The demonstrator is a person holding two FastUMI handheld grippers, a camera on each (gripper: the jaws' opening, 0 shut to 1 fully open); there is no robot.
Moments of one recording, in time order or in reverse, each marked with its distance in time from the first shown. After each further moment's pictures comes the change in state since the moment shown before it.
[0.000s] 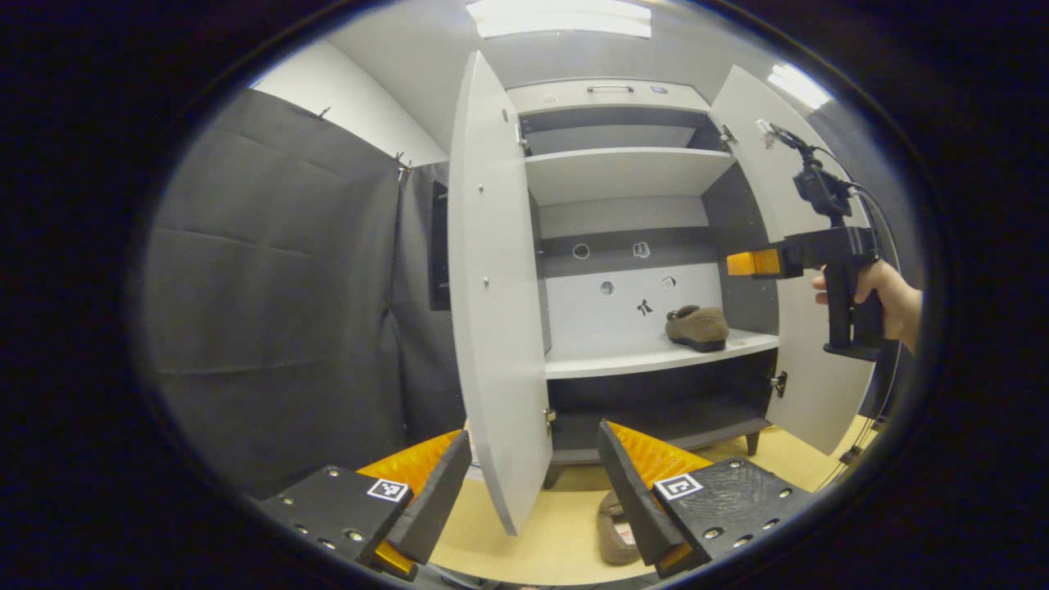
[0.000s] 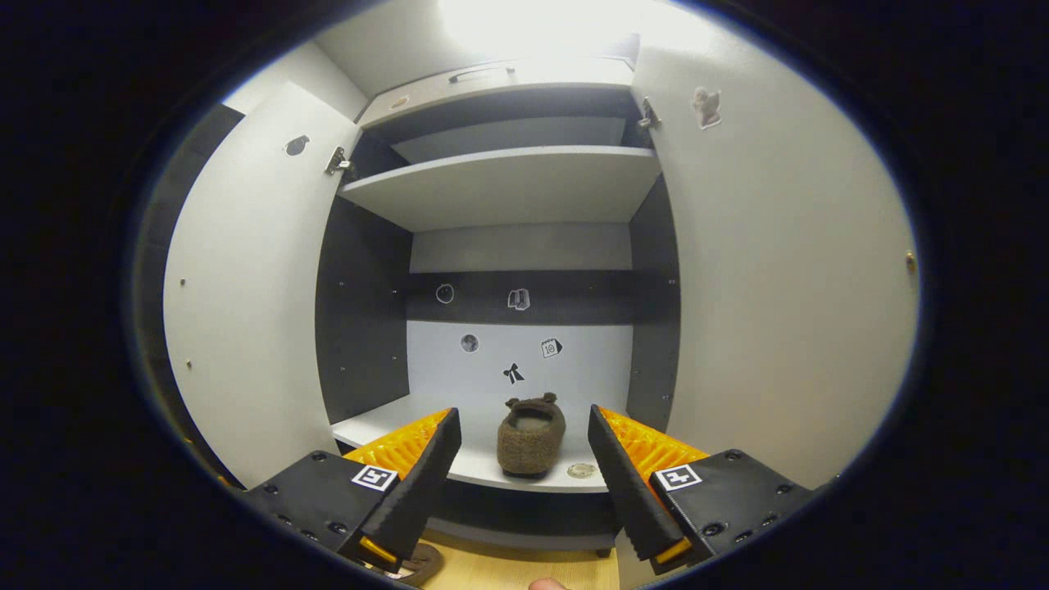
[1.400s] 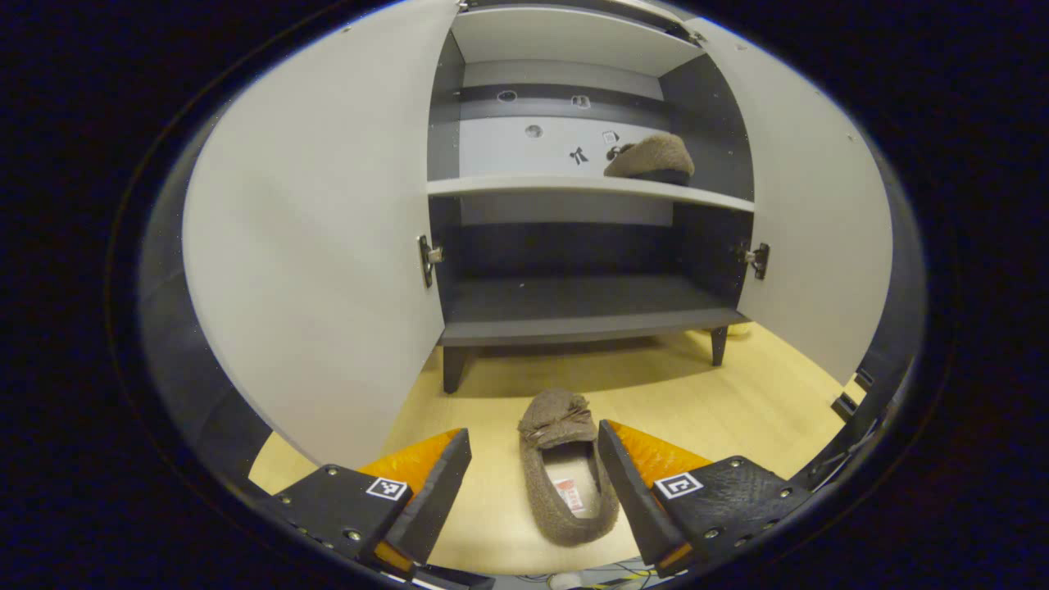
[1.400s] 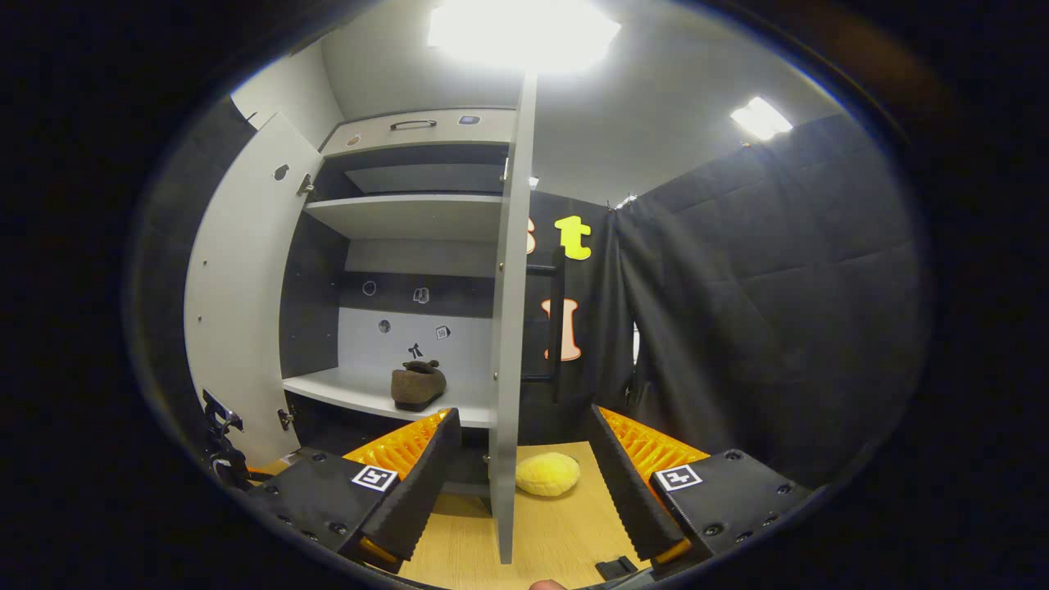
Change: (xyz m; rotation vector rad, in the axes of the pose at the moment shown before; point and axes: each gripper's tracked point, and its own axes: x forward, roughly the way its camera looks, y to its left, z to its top) left arm 0.074 -0.087 -0.211 -0.024 0.445 -0.248; right arm -0.198 -0.130 -0.017 -0.059 -0.025 -0.290
